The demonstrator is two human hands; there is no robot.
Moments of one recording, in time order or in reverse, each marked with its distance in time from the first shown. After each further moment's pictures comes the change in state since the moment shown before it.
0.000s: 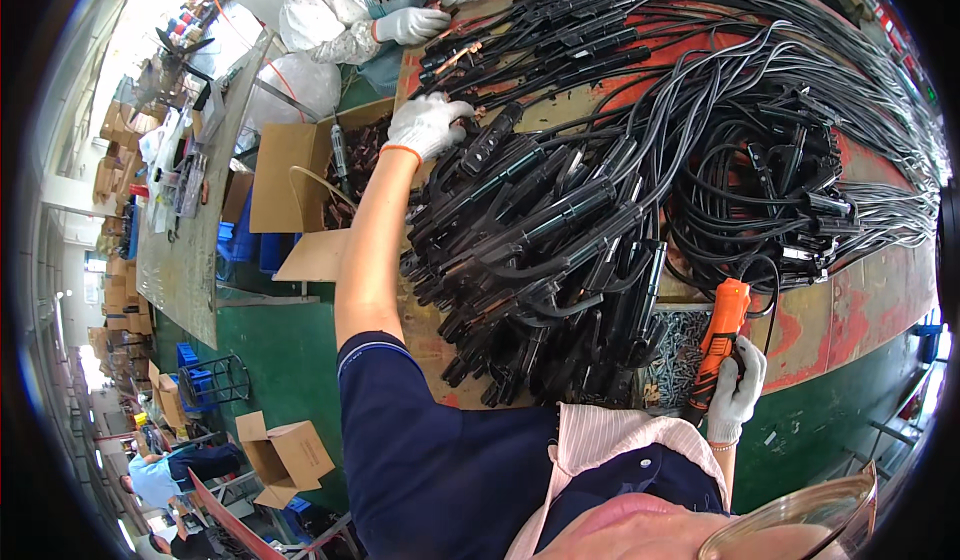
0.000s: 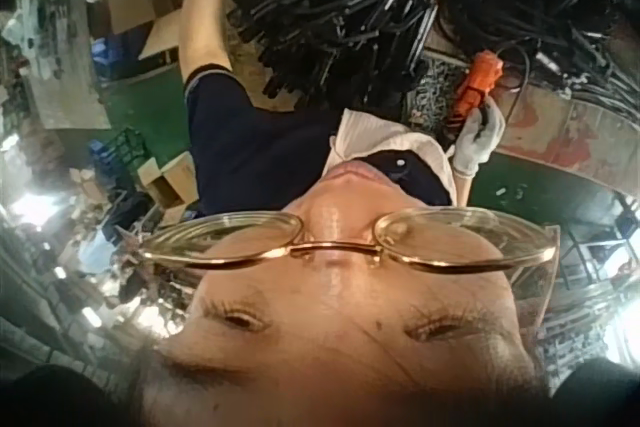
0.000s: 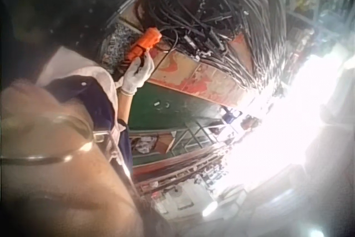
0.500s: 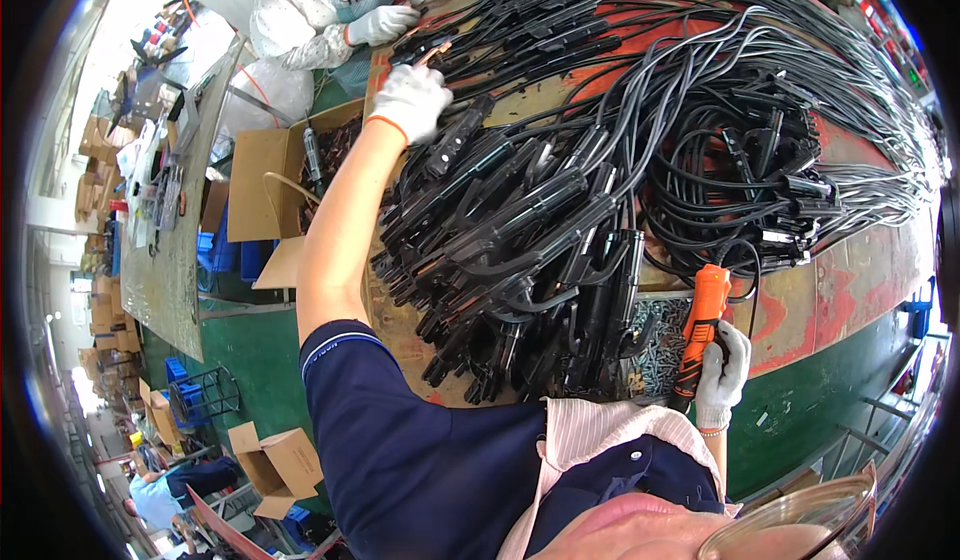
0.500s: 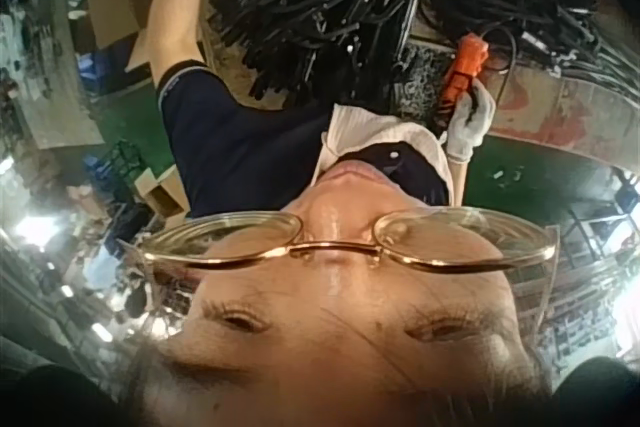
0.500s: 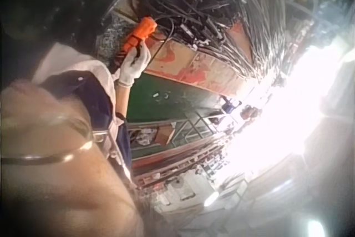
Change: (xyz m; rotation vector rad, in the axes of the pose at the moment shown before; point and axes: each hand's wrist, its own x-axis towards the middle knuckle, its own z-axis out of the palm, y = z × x) left_hand 0.021 0.020 -0.027 0.537 0.021 0.220; right_hand 0.005 -0.002 0.002 0.021 -0.017 -0.031
